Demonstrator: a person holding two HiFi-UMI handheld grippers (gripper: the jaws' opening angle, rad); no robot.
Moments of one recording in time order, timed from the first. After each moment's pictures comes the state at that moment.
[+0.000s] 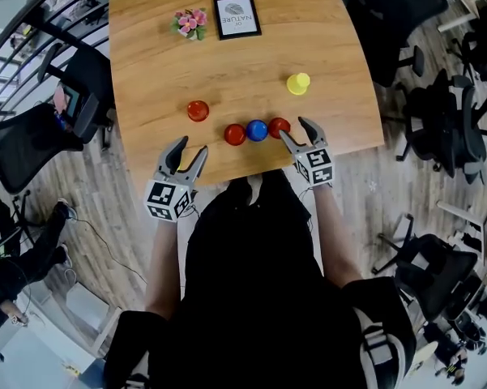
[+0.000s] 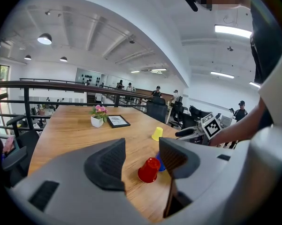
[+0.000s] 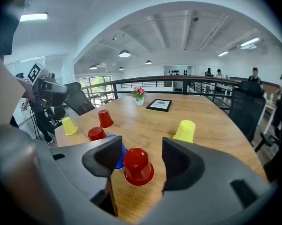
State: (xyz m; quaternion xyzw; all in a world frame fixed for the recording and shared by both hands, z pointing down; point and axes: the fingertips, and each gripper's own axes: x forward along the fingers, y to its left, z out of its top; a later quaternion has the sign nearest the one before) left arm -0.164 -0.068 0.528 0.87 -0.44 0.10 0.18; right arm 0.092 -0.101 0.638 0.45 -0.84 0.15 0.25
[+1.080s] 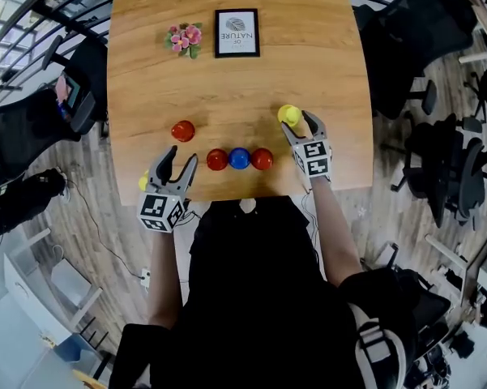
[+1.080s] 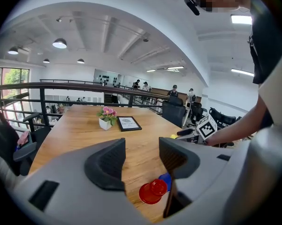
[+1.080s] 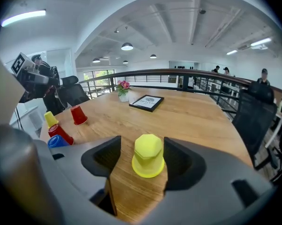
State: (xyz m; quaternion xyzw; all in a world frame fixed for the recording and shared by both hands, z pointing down) left arm -0.128 -0.126 0.521 0.81 -0.54 0.10 0.20; right arm 0.153 -0.235 0.666 0.42 -0.85 0.15 0.29
